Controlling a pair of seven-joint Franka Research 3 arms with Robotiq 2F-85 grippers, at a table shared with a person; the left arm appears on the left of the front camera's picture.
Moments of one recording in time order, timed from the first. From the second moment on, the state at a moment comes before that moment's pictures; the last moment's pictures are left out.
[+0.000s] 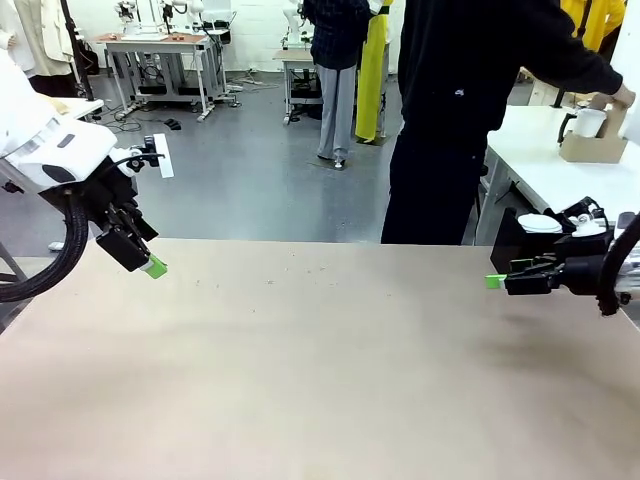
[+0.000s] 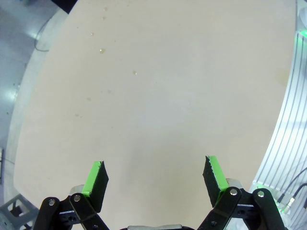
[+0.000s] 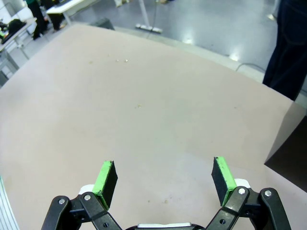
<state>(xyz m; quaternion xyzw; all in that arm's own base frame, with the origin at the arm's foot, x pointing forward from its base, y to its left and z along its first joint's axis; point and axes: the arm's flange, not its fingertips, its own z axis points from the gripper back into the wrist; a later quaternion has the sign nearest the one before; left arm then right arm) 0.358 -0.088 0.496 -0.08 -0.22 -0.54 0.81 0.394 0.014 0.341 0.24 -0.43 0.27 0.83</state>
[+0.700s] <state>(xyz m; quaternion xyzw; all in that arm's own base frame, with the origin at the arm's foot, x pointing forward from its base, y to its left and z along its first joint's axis) 0.358 -0.088 0.496 -0.08 -0.22 -0.54 0.81 0.394 0.014 0.341 0.24 -0.43 0.27 0.83</state>
